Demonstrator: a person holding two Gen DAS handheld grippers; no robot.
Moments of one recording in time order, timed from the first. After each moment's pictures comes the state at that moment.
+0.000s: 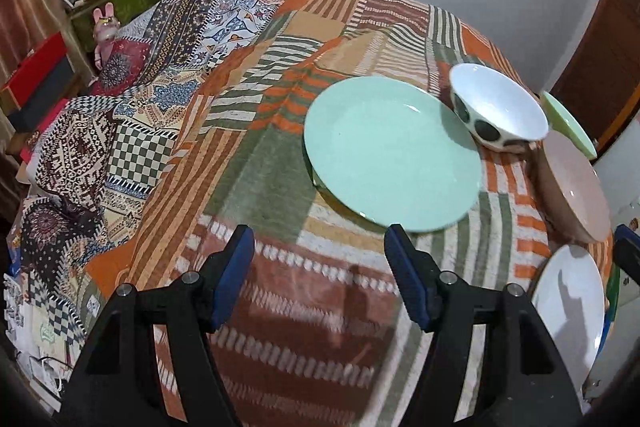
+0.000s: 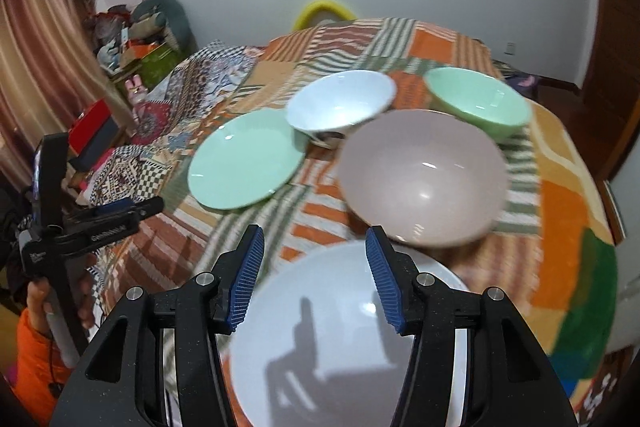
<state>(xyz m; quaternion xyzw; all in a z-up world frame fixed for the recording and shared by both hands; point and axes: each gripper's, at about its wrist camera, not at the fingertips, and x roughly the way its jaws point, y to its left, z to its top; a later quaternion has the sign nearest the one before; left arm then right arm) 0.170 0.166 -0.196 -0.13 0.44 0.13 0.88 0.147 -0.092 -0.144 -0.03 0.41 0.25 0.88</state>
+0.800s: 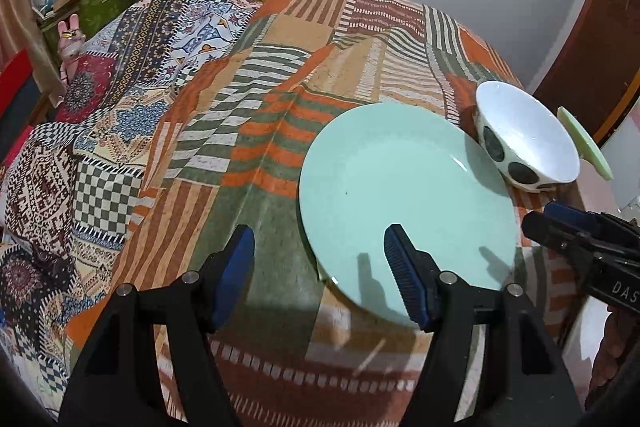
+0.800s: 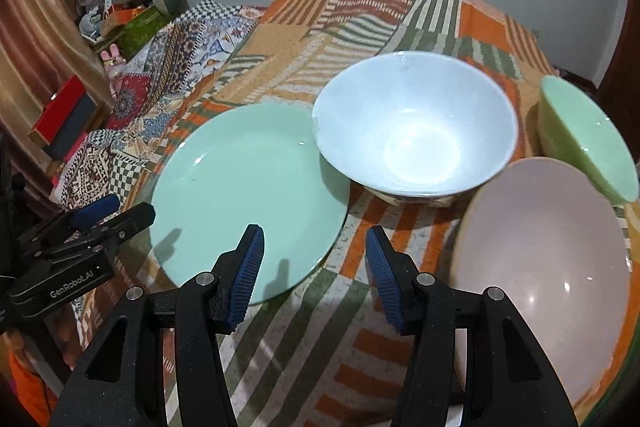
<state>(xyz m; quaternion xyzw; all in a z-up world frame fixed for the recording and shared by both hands) 0.243 0.199 -0.225 -0.12 0.44 0.09 0.88 0.233 -0.011 -0.191 -0.06 0.47 0.24 0.85</state>
